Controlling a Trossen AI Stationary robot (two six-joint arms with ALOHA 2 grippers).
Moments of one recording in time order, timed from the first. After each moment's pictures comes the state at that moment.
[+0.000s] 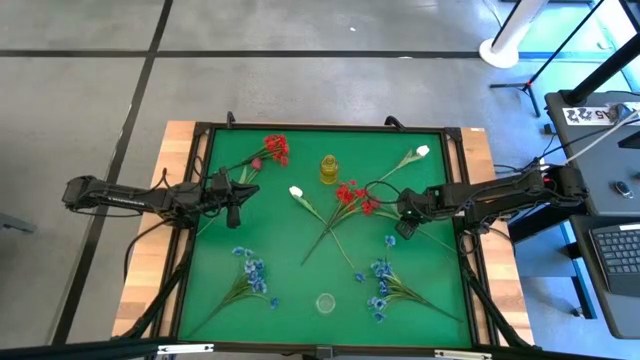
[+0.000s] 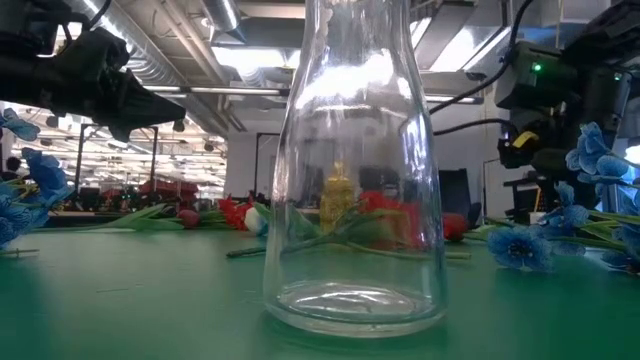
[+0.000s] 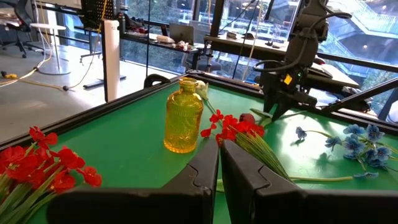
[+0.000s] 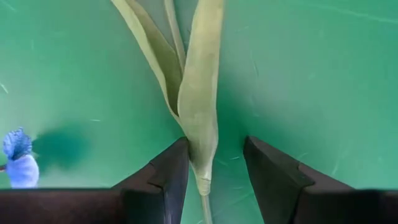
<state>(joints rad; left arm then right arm) -0.03 0.34 0.01 0.24 -0.44 -0.20 -0.03 1.16 0.45 -0.59 0.09 0.67</state>
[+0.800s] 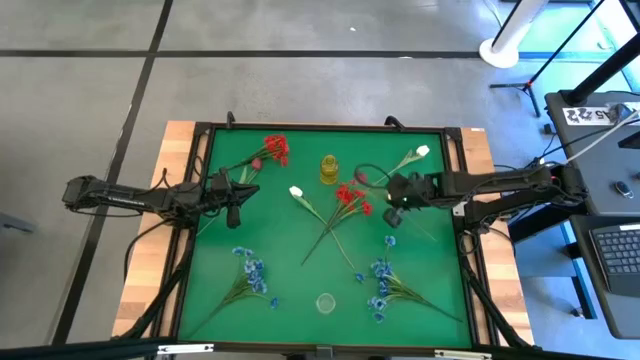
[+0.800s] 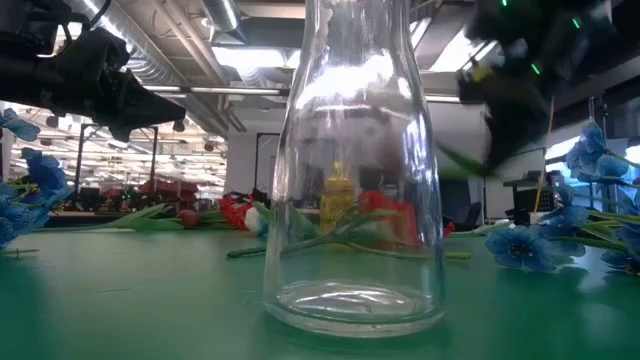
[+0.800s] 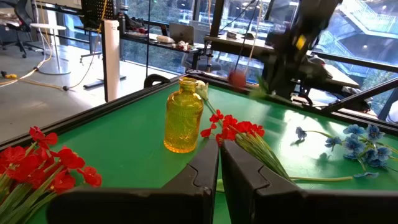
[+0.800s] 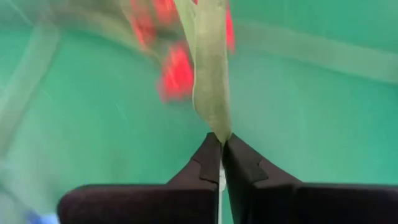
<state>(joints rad) -0.03 0.34 0.01 0.24 -0.44 -0.20 -0.03 1.16 0.76 -0.64 0.22 0.52</state>
